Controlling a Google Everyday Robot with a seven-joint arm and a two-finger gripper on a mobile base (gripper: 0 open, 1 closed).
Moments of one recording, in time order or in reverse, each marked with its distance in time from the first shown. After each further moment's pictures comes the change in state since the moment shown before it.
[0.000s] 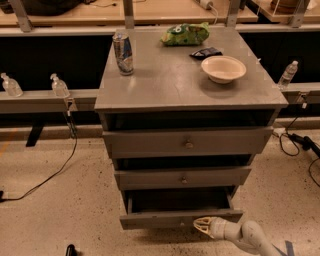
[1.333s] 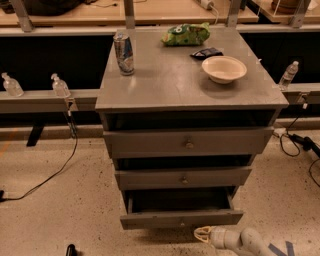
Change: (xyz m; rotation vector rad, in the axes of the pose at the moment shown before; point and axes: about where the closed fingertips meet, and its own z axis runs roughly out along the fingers) arm 0.030 0.042 0.000 -0.057 0.051 0.065
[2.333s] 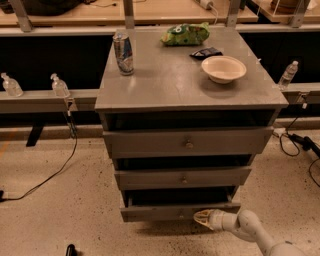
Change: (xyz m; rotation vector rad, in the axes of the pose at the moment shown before) arm -0.022 -0.073 0.006 0.023 0.032 -0.060
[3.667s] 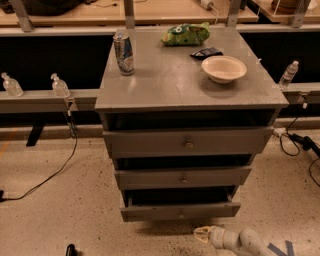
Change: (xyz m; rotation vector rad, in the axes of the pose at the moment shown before) arm 0.017 0.071 -0.004 -0.003 -0.011 -0.046
